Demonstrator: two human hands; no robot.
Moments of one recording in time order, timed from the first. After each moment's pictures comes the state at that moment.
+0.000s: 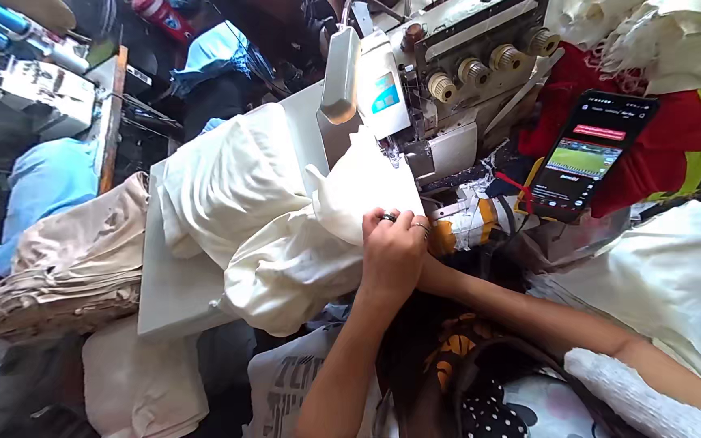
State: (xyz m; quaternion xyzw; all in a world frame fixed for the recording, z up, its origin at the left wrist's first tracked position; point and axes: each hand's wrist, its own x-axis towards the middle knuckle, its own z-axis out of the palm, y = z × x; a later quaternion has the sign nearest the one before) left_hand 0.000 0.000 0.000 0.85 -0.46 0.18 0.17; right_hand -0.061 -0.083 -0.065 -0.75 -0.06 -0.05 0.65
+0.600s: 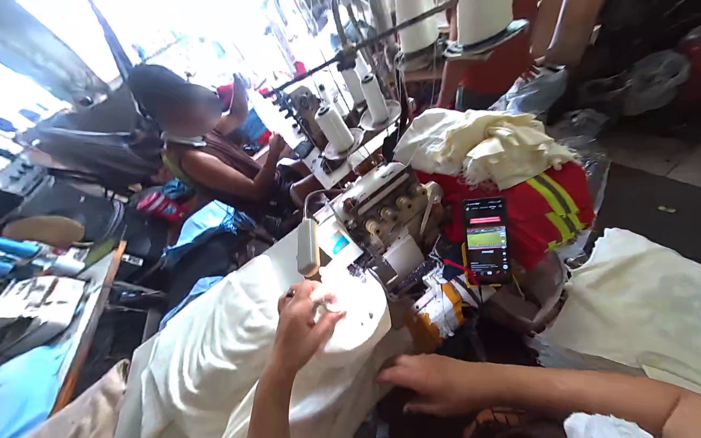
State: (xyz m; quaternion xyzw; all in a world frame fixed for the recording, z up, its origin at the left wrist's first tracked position) left_hand 0.150 0.051 0.040 0.79 -0.55 0.05 0.28; right_hand -0.082 -0.107 -0.058 -0.82 -0.22 -0.03 0.52
